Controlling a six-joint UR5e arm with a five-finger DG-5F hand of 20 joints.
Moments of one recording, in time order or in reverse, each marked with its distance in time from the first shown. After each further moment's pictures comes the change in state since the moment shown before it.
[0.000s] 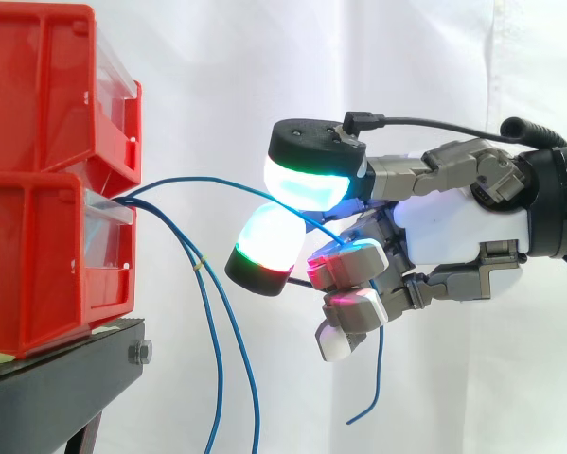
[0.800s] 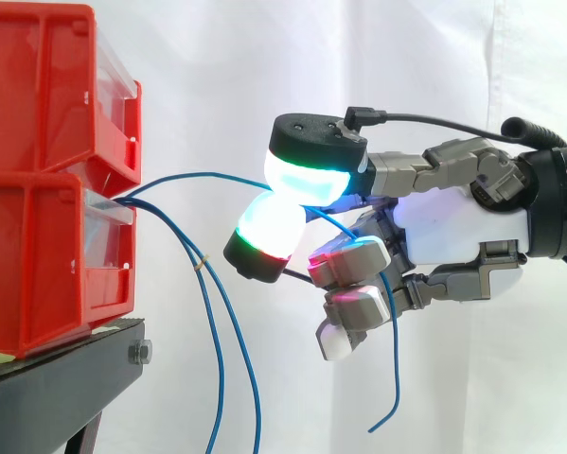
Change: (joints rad) arm 0.000 0.000 0.000 0.002 0.001 0.015
